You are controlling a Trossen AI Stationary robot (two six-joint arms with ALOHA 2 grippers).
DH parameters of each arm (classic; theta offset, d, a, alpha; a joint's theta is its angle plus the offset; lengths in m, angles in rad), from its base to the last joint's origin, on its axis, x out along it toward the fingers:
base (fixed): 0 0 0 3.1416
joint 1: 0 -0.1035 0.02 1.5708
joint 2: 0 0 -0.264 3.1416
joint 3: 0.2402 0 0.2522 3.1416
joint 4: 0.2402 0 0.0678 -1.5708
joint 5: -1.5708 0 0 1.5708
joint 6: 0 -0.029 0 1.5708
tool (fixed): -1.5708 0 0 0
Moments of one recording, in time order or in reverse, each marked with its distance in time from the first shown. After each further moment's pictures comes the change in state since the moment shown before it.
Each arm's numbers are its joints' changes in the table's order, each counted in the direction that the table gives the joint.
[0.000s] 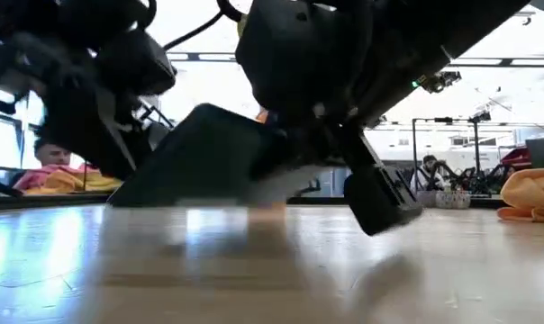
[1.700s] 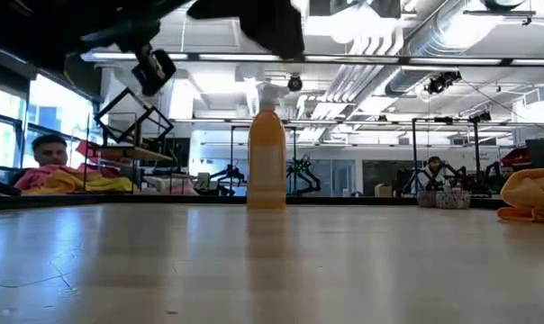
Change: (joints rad) left arm -0.218 -0.415 -0.171 -0.550 0.185 0.435; right arm 0.010 -0.185 0.001 -0.676 0.037 0.627
